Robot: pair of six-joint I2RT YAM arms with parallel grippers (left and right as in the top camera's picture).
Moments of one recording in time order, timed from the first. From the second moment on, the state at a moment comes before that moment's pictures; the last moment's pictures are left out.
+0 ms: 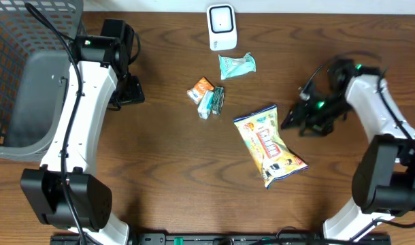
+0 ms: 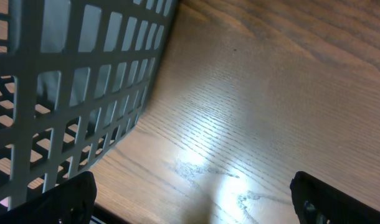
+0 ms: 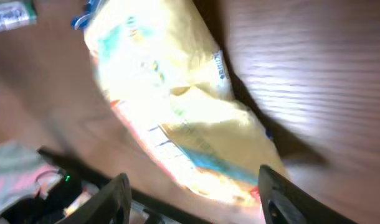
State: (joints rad) left arm -0.10 1.76 1.71 -1.44 -0.32 -0.40; right arm -0.07 1.86 1.39 -1.29 -0.49 0.01
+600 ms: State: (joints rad) left arm -0.10 1.76 1.71 -1.44 -0.32 -0.40; right arm 0.29 1.85 1.31 -1.17 -0.10 0.12
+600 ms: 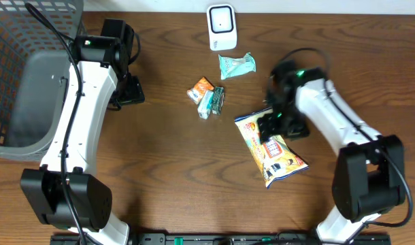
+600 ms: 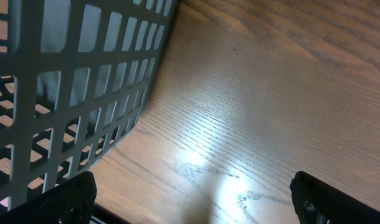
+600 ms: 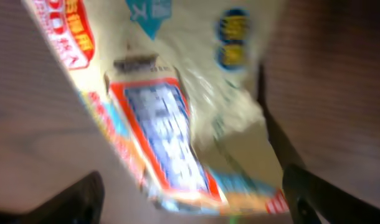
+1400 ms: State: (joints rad) left arm -0.10 1.76 1.71 -1.44 -0.32 -0.40; right arm 0.34 1.86 1.58 -0.91 -0.09 0.23
